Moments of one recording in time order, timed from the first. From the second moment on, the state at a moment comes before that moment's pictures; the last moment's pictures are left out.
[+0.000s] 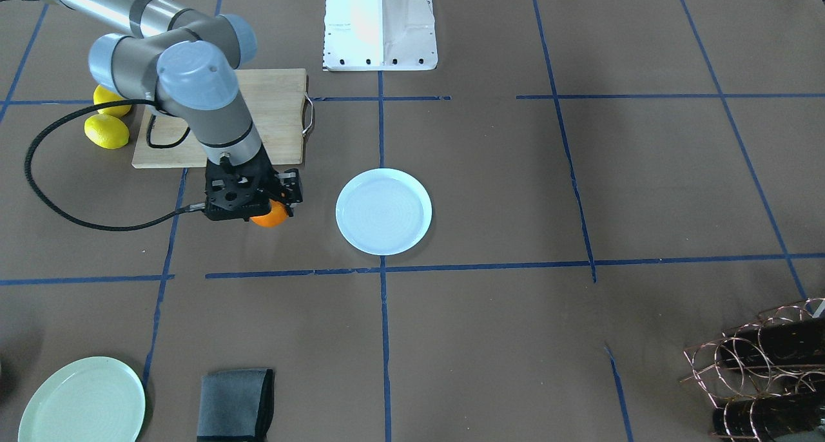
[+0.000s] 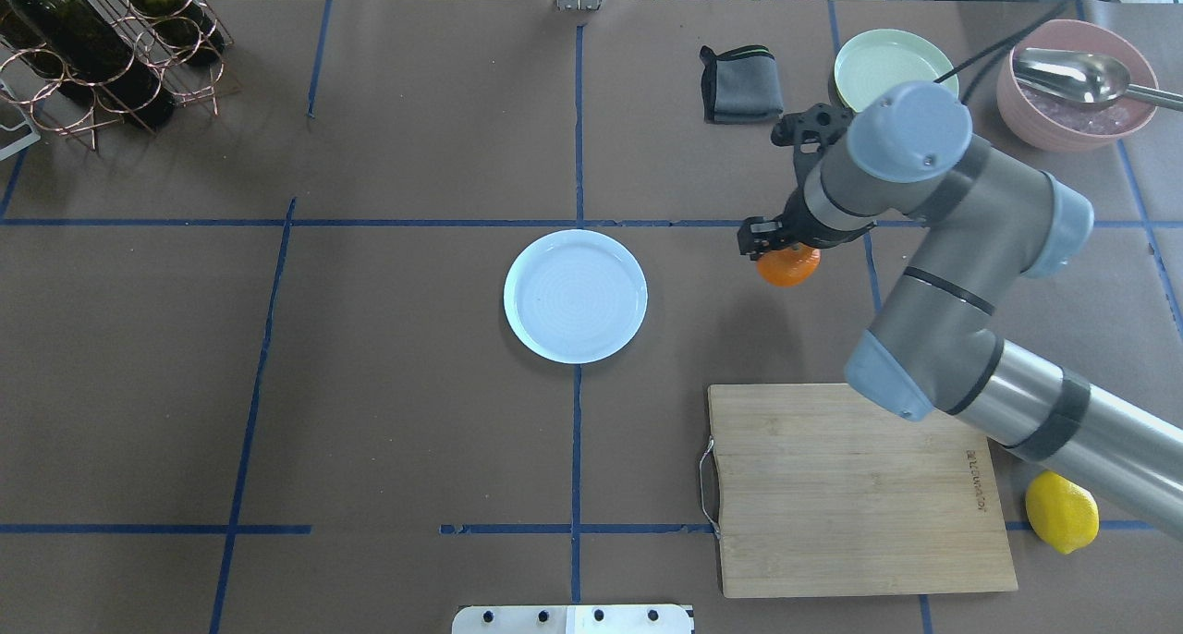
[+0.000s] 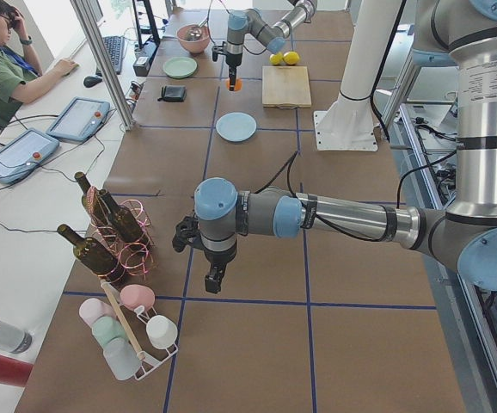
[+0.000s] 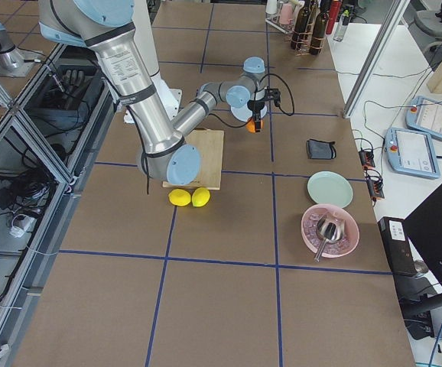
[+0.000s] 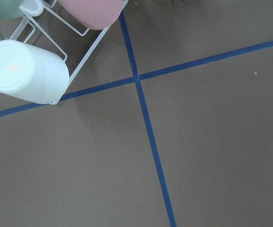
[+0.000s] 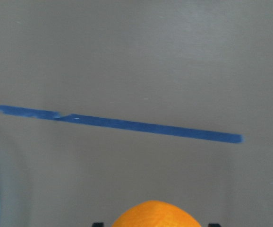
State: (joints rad) left arm -1.56 -1.48 -1.80 -1.51 -2.32 0.19; right arm 0.67 -0.98 1.66 -1.49 1.90 1.05
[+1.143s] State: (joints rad) left arm -1.56 -1.48 -1.80 -1.51 -2.33 0.19; right arm 0.49 -0.64 1.28 -1.45 1.66 1.32
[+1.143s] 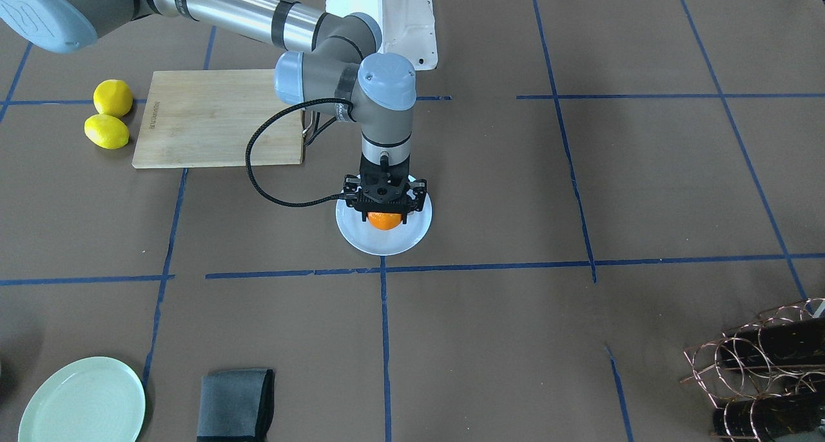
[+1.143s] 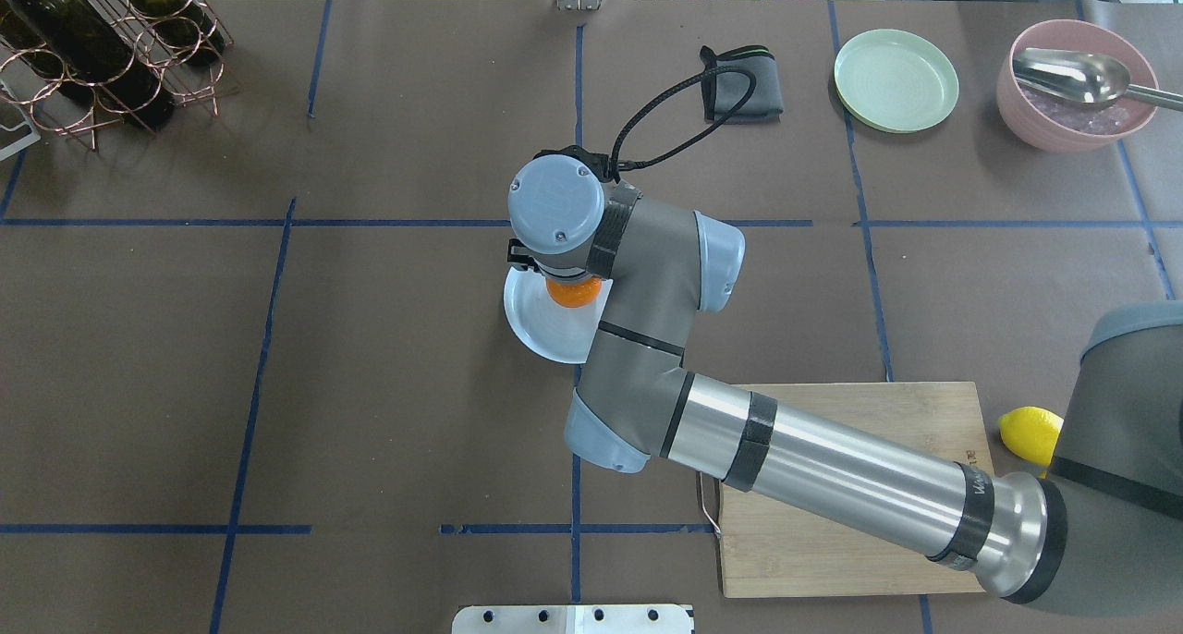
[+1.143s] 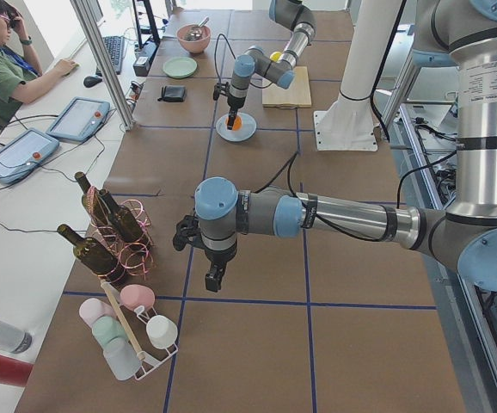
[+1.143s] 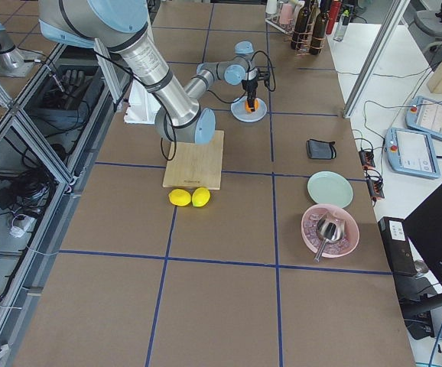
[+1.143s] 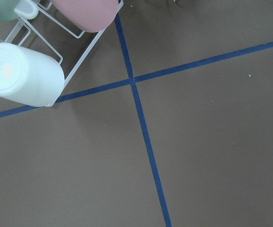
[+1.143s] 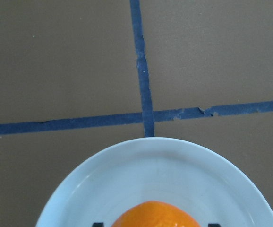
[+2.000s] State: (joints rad) left arm -1.56 -1.47 -1.80 -1.50 -2.33 0.20; right arm 0.84 -0.85 1.60 -1.59 2.03 0.95
